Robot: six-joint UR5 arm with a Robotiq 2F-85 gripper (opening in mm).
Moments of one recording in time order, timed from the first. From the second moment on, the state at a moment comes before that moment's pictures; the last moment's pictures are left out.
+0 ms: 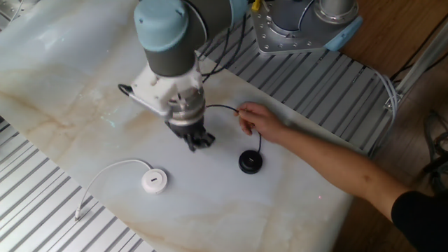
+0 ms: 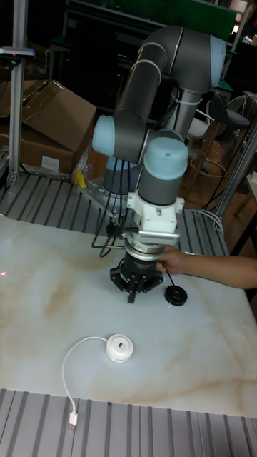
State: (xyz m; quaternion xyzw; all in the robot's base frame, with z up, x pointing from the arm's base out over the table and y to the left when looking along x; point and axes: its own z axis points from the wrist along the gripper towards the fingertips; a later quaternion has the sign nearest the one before) arm 0.532 0.051 0.029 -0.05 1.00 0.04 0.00
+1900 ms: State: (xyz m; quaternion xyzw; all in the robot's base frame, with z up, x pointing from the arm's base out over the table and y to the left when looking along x) arm 0.485 0.059 0.054 -0.05 0.99 0.14 -0.05
